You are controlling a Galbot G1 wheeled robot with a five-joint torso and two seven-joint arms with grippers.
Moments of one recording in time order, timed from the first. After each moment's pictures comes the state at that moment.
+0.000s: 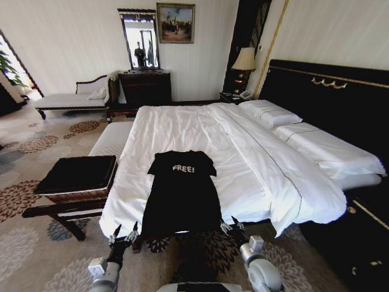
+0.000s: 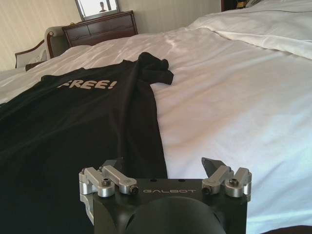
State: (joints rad) left arm 1.85 -1.31 -0.62 -2.10 -0.41 -0.02 -0.09; right arm -1.60 1.23 0.41 1.86 0.48 -0.07 0.07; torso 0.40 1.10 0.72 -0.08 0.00
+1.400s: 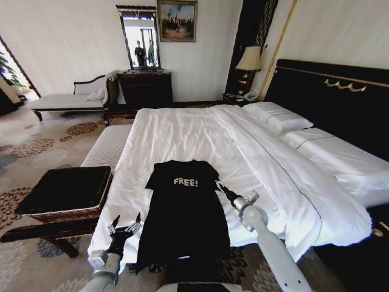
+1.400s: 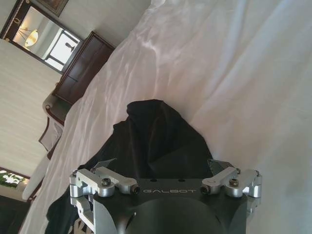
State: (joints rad) left arm 1.82 -1.31 -0.60 -2.12 -0.41 0.00 -0.09; right arm -1.05 1.23 0.39 1.56 1.28 -0.32 0.18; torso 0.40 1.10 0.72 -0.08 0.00
